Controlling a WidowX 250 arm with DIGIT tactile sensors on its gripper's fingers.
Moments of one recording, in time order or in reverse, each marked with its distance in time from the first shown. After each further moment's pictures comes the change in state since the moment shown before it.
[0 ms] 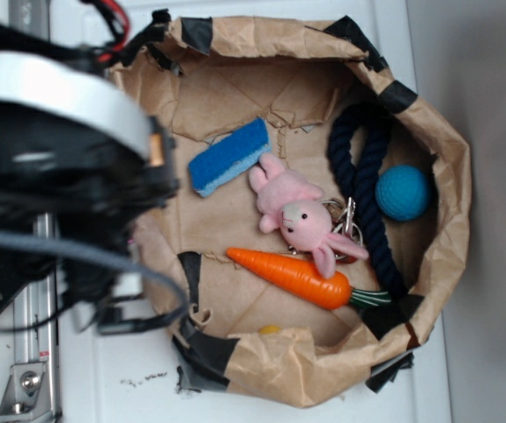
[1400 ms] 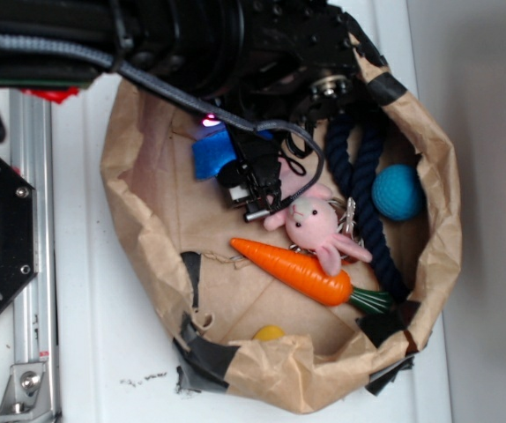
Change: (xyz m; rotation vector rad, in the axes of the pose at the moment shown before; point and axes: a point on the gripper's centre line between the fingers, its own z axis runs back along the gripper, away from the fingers) arm 0.048 0.051 -0.122 0.039 0.308 0.223
